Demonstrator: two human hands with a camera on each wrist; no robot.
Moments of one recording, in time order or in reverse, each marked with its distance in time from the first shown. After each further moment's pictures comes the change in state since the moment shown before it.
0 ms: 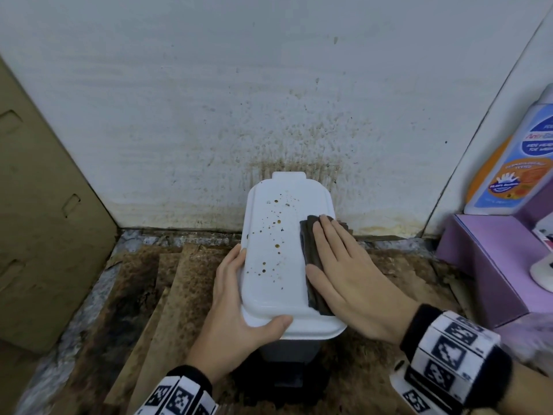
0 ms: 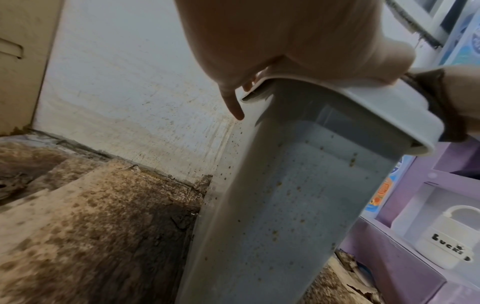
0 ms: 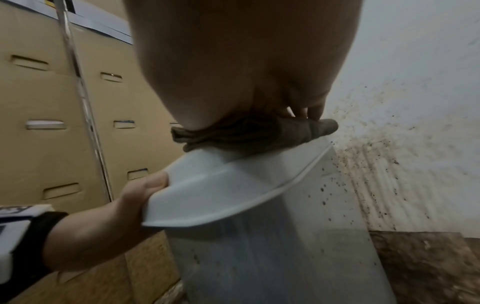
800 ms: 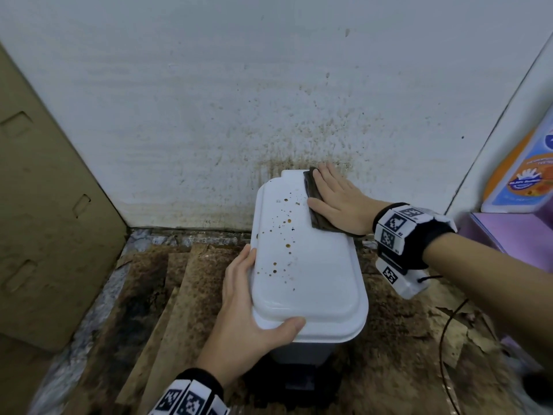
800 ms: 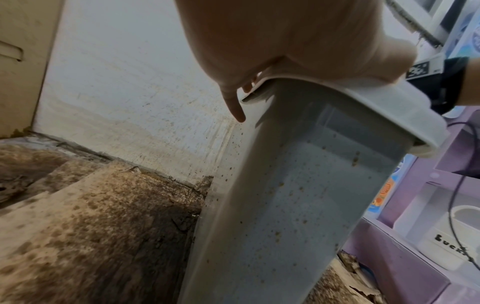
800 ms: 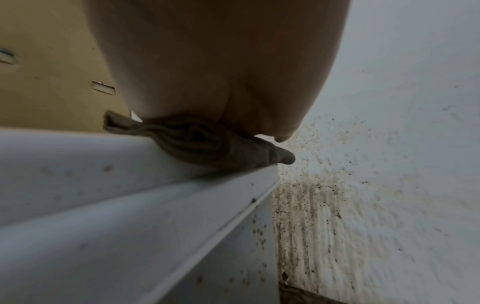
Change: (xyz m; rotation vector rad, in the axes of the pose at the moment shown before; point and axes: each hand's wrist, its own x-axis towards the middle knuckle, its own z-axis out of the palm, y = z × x) left_hand 0.002 -0.002 -0.001 0.002 -0.002 -0.014; right_hand 0.130 0.052 -0.029 0.085 -0.126 0.048
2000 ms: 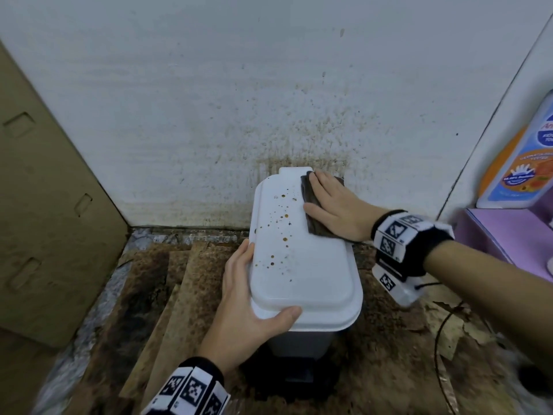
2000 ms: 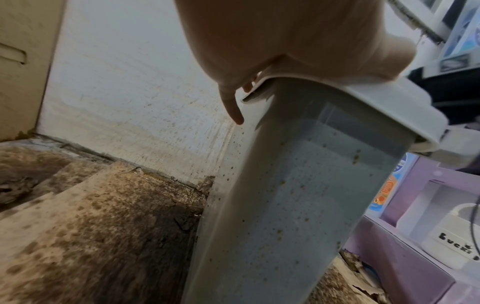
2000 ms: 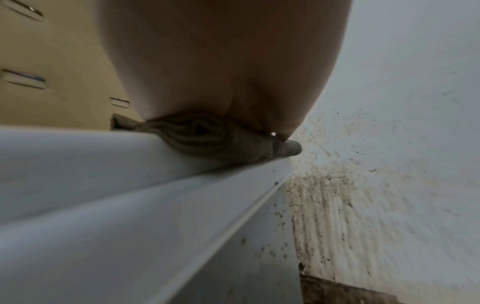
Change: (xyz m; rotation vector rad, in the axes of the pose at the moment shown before) left_hand -0.001 0.002 0.000 -0.021 -0.002 -0.013; right_hand -0.020 -0.009 0.007 0.031 0.020 -0.024
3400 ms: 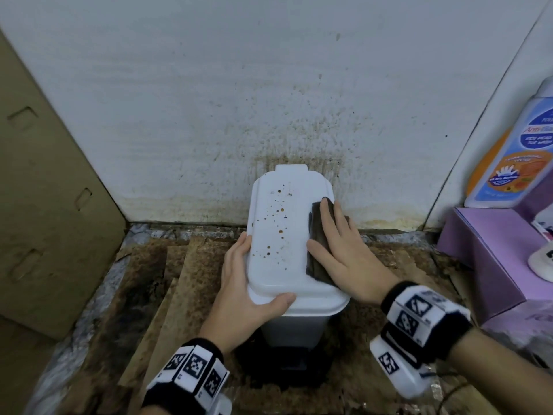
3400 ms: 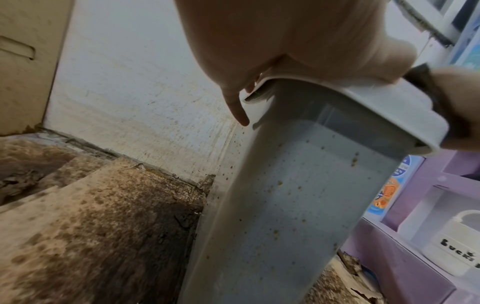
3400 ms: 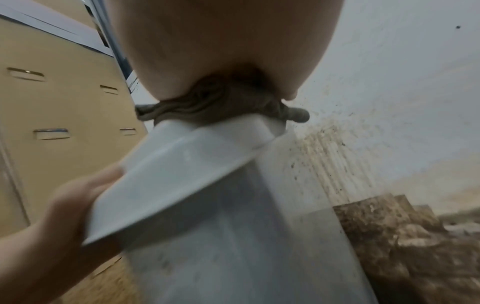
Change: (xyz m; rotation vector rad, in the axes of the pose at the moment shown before) left_hand -0.002 0.000 0.001 -0.001 0.009 -0.018; right_hand -0.092 -0.036 0.046 0.312 0.156 0.020
